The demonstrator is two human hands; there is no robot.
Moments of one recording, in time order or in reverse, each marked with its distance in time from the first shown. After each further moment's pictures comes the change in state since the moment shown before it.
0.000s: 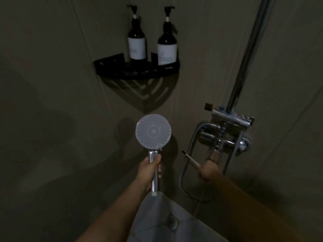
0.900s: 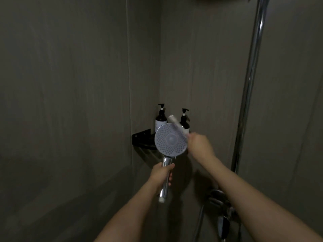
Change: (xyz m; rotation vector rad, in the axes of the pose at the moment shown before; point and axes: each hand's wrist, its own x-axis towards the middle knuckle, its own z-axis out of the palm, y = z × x) left_hand -0.059 0.194 0.015 0.096 -0.106 0.302; right_hand -0.193 -0.252 -0.152 -0.180 0.624 -0.741
